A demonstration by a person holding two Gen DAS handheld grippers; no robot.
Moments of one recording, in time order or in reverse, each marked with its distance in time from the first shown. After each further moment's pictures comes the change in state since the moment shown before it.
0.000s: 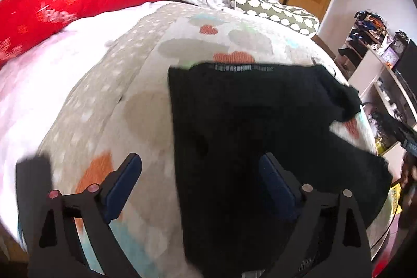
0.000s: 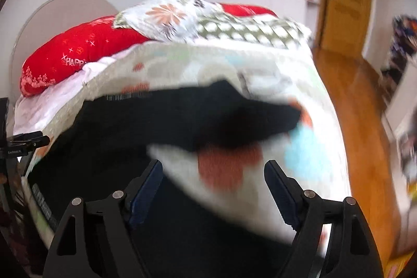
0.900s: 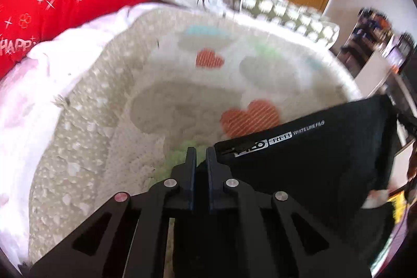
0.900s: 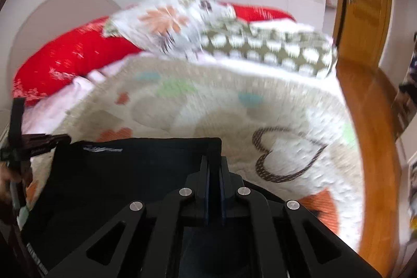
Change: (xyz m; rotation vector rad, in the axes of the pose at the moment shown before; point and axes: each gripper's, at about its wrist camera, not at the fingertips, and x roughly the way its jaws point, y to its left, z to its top) left arm 0.093 0.008 0.117 0.024 0.038 -0.038; right arm 0.061 -0.016 0.098 -0.033 -0.016 0.047
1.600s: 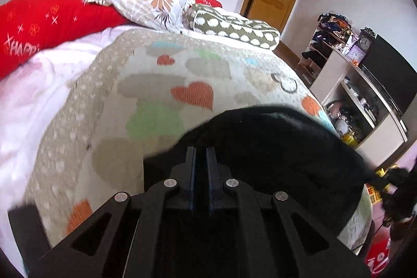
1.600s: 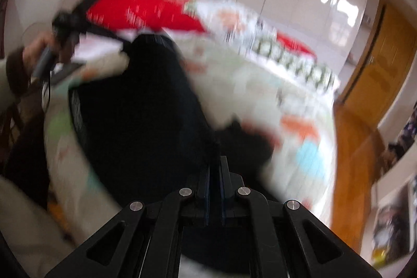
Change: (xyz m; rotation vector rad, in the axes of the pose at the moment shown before) left arm -0.110 -0.028 -0.094 0.073 -0.102 -0.150; right arm -0.153 0.085 -0.224 -0.293 0.031 0.005
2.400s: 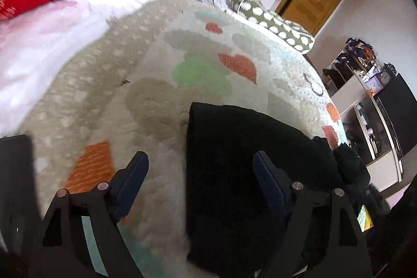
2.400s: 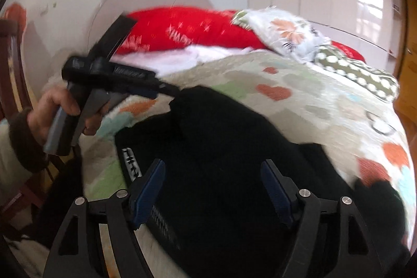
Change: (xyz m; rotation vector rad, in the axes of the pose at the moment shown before) left arm 0.024 0.063 -0.040 -0.254 0.072 0.039; right arm 0.090 0.138 0.099 -0.017 -0.129 0.251
